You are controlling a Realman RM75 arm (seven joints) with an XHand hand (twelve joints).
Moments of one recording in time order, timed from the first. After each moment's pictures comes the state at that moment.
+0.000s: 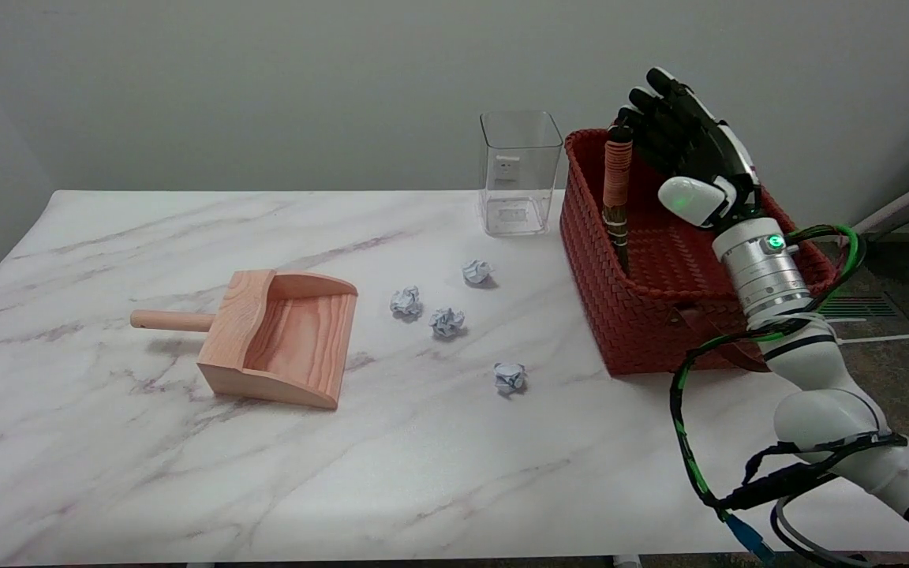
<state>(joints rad) -0.14 -0.88 -1.67 1.58 1.10 0.61 1.19</state>
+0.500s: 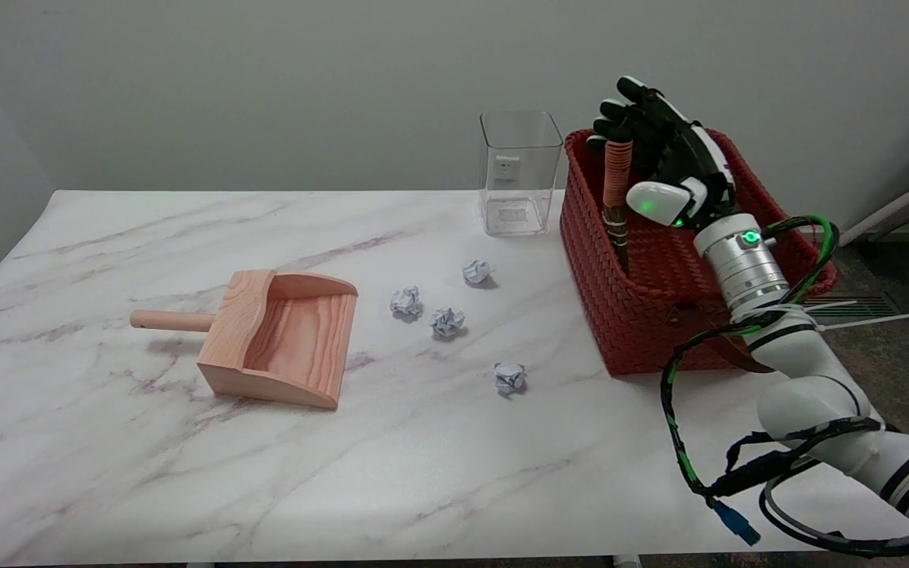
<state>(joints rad) -0.05 -0.89 -1.71 1.49 0.99 0.58 1.23</state>
